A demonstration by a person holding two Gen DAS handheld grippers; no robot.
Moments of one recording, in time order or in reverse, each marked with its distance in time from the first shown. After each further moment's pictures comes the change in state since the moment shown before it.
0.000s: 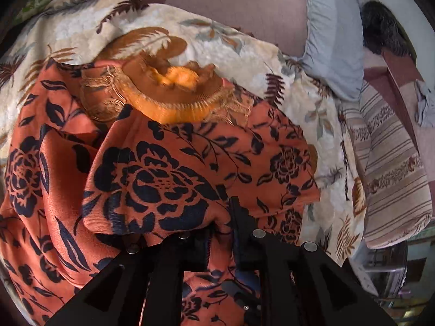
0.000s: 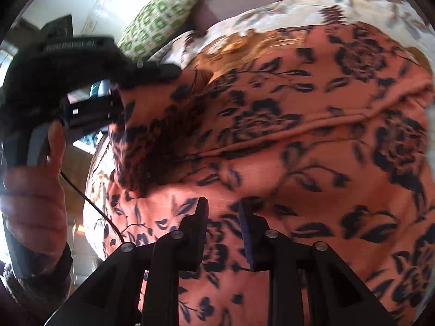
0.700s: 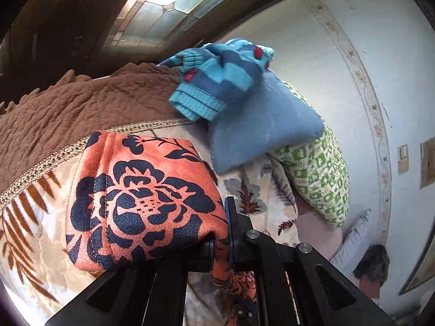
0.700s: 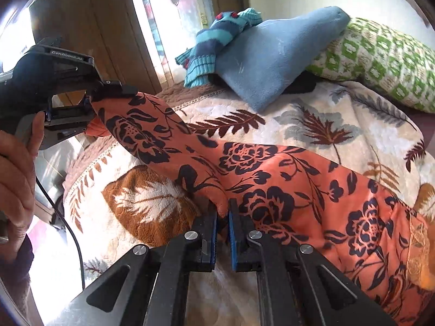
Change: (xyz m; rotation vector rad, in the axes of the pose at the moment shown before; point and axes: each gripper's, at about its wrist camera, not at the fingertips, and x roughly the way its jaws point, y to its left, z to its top) left arm -0.293 0.404 -0.088 -0.757 -0.719 -0.109; right arm 0.217 0.373 0.002 -0.825 0.060 0.043
